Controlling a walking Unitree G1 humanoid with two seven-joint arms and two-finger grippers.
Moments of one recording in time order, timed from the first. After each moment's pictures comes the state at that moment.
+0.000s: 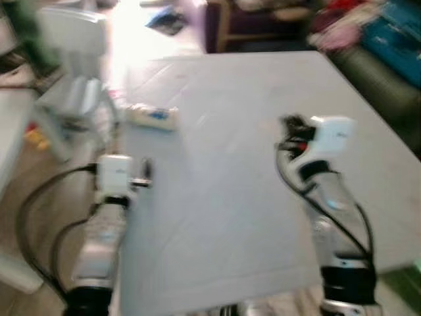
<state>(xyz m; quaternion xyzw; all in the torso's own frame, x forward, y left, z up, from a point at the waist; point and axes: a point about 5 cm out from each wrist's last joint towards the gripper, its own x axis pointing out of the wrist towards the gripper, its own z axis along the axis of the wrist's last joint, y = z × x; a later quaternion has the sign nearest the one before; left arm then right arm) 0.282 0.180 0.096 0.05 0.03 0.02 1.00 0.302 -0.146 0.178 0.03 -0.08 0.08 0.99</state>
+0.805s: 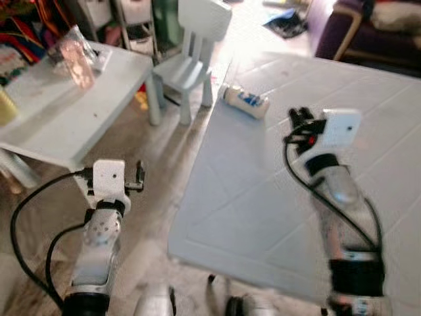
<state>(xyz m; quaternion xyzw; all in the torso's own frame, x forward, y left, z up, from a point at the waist) 0.275 0.181 0.093 0.07 0.03 0.03 1.00 0.310 -0.180 0.182 0.01 -0.08 0.03 1.00</state>
